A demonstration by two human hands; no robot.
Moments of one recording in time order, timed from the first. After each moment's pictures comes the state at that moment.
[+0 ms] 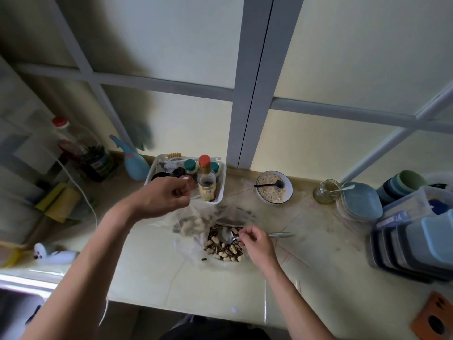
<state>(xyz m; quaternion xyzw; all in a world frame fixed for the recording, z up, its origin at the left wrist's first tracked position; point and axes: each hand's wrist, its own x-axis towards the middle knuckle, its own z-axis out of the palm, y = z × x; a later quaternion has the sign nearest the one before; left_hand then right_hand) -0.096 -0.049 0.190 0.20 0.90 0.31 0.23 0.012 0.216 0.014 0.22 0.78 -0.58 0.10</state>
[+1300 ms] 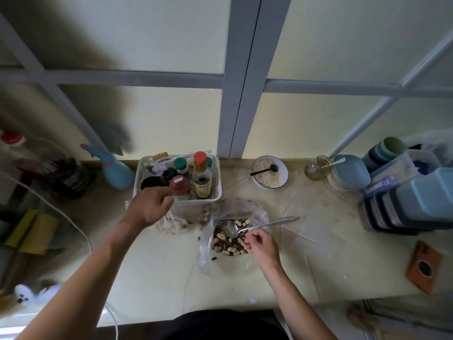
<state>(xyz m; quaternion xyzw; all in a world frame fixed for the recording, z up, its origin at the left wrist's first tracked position) -0.163 -0.098 0.059 0.24 0.93 0.26 0.11 0.025 0.174 -0.018 0.39 0.74 -0.55 0.02</state>
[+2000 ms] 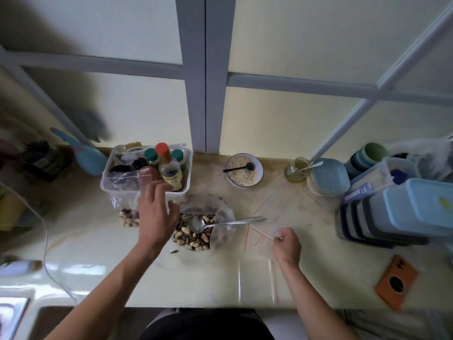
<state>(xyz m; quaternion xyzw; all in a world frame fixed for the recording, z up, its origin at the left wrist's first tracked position) -0.059 0.039 0.048 0.12 0.94 0.29 -0.16 0.063 0.362 -0.057 0.44 0.82 -0.36 0.02</state>
